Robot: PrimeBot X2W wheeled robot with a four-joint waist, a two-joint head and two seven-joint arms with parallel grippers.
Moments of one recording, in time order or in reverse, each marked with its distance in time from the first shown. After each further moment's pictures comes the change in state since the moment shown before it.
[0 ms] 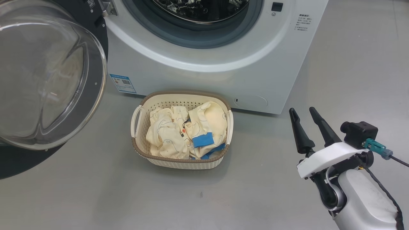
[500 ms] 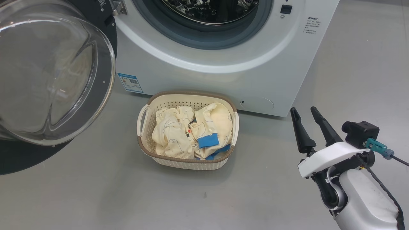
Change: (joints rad) left arm -0.013 -0.032 -0.050 -0.018 0.007 -0.015 -0.042; right arm 0.000 -0.002 -0.007 0.002 0.000 0.000 0.000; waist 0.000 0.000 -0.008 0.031
